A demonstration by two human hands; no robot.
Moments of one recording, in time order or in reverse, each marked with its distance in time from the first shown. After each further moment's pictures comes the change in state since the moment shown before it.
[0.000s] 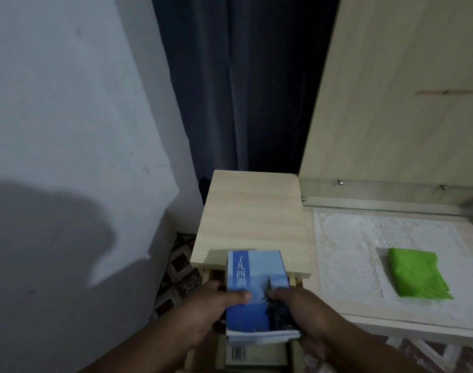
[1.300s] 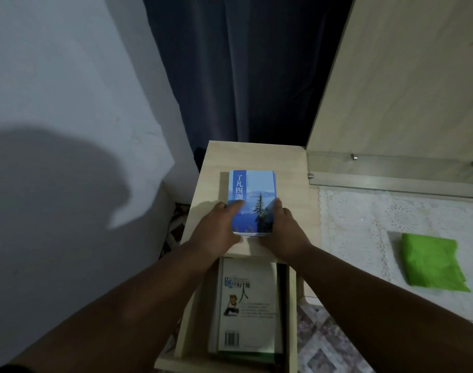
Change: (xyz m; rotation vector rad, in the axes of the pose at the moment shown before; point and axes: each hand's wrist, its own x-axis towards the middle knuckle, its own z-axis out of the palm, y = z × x) left_hand 0.112 0.069 -0.016 0.986 0.365 0.513; right_hand 0.137 -0.062 -0.017 -0.913 0.246 -0.541
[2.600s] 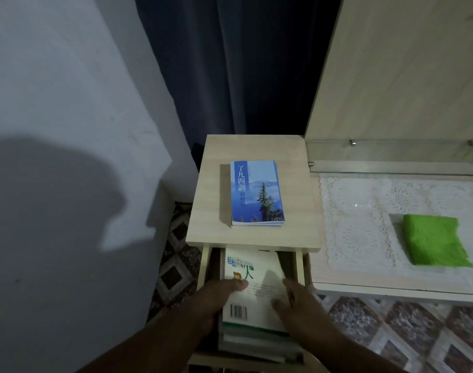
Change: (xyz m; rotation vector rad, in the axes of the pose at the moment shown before) left_hand -0.112 -0.024 0.054 -1.048 -0.469 -0.838; right_hand -0.139 0.038 0.066 0.345 -0.122 0.332
